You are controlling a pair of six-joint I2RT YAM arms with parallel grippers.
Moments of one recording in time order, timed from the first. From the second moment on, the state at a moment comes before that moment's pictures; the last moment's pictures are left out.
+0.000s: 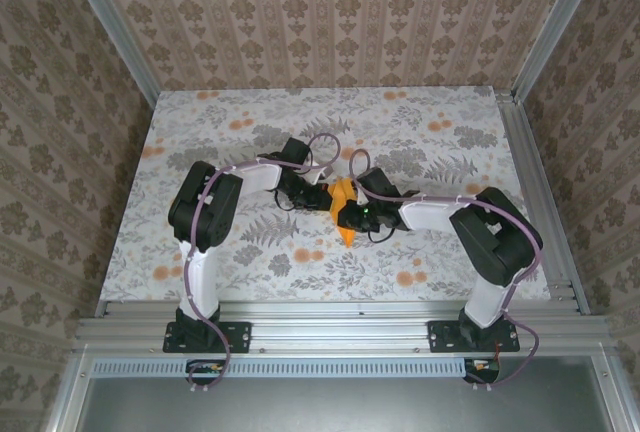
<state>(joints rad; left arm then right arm) -0.54 2.07 1.29 -0.47 0.67 -0.22 0.58 1.77 0.87 -0.04 -0.36 0.77</state>
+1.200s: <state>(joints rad) -0.54 2.08 1.31 -0.48 0.69 -0.22 0.57 1.84 0.84 0.12 -0.48 0.86</state>
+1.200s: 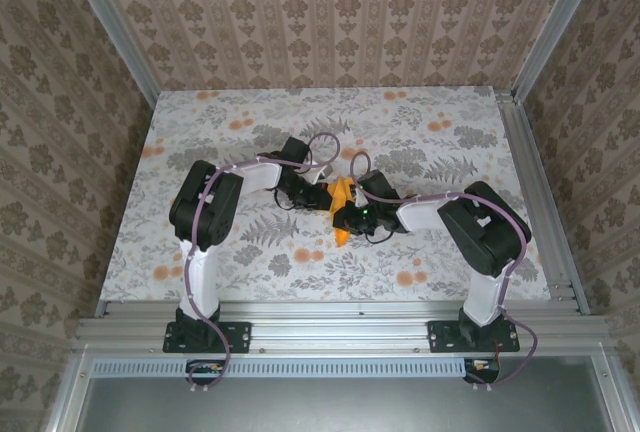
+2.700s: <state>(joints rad) -0.54 2.08 1.31 -0.49 0.69 -0.22 0.55 1.79 0.70 0.29 -0.54 0.95</state>
